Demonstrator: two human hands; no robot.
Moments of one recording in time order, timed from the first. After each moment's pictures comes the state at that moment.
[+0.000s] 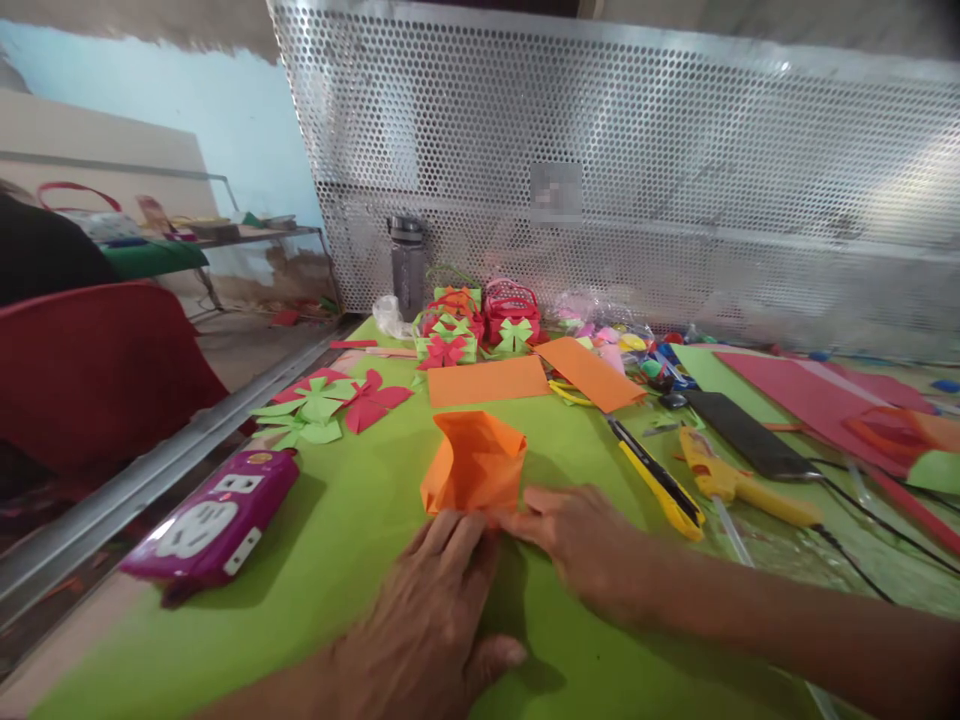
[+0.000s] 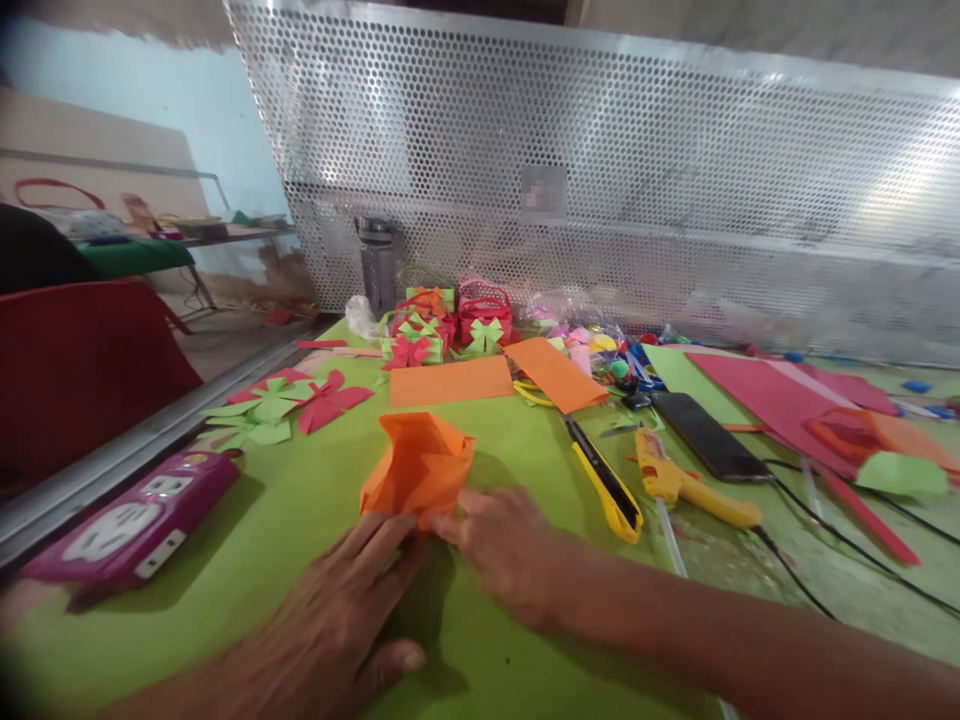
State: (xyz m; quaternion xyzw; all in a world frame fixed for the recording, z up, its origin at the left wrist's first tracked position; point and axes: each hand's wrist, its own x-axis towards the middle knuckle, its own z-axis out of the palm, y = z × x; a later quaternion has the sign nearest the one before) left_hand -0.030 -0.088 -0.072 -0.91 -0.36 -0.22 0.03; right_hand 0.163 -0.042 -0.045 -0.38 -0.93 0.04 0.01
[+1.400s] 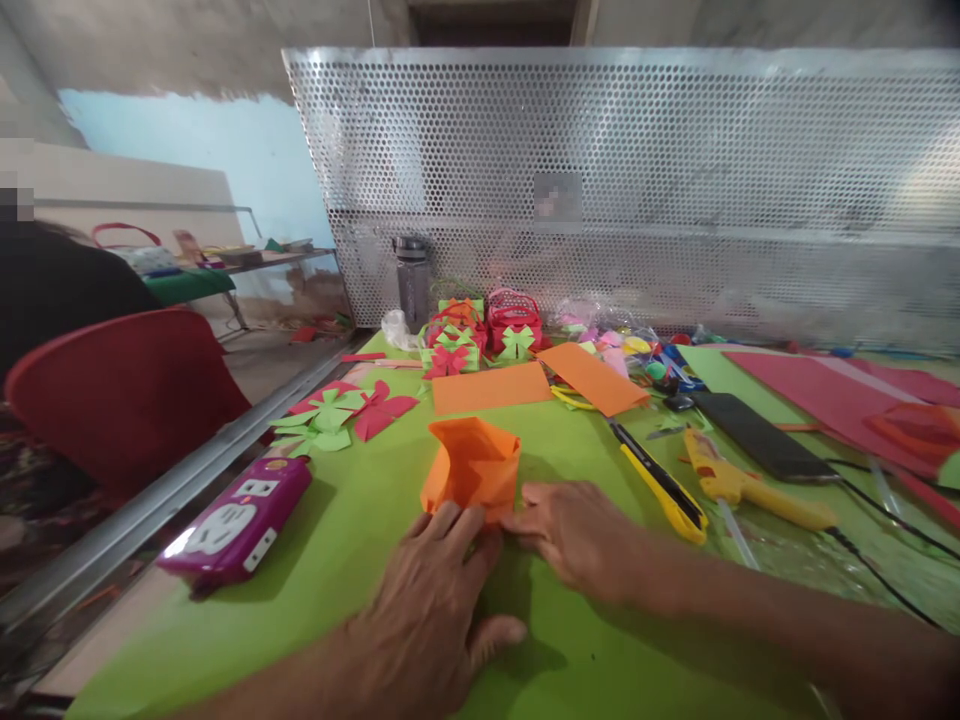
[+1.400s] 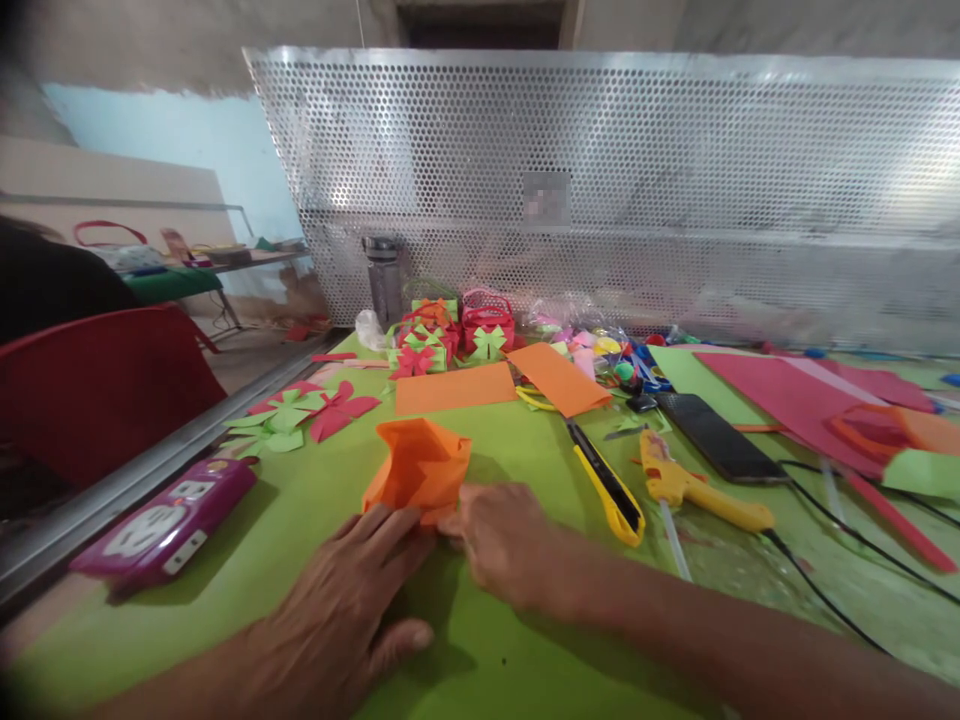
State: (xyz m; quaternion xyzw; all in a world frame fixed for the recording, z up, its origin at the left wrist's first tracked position) left_hand -0.025 -0.083 -0.065 -0.91 -0.40 -0.14 0.01; right_hand 0.163 -0.038 -0.039 -0.41 -0.91 0.11 0.01
